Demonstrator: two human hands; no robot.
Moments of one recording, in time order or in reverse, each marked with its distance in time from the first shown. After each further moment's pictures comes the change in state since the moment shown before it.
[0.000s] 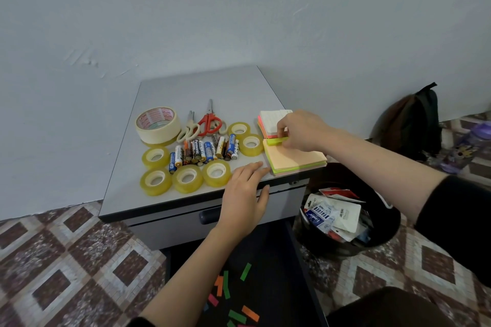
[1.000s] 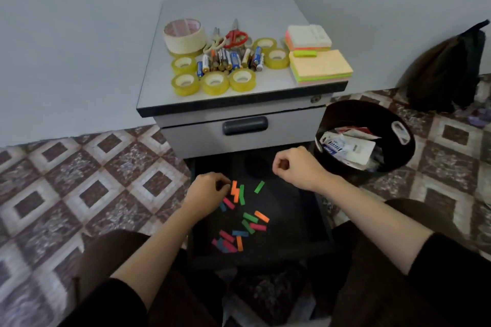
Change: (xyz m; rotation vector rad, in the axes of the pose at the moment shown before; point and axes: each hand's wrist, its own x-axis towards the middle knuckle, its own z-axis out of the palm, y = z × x) left_hand -0.170 -0.051 -0.040 -0.005 -0.517 -0.559; right_hand -0.150 -0.074 0.150 0.457 -0.198 -0.009
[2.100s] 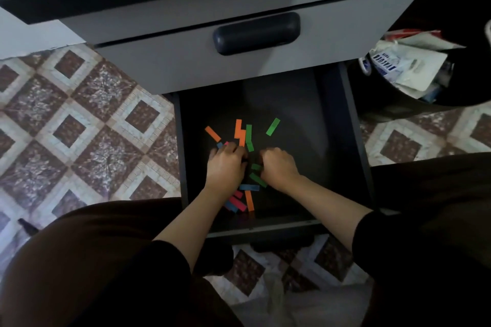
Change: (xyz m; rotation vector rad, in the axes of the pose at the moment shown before) left_hand 0.041 -0.065 0.134 0.267 -0.079 0.052; right_hand 0.047 0.036 0.193 -0.134 -0.394 0.211
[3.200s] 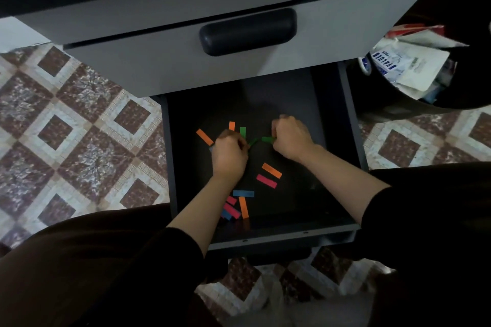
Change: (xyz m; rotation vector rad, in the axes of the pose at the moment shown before) left_hand 0.044 0.027 0.000 -0.270 0.003 -0.347; right_hand 0.037 0.036 -0.043 -0.012 0.139 0.071
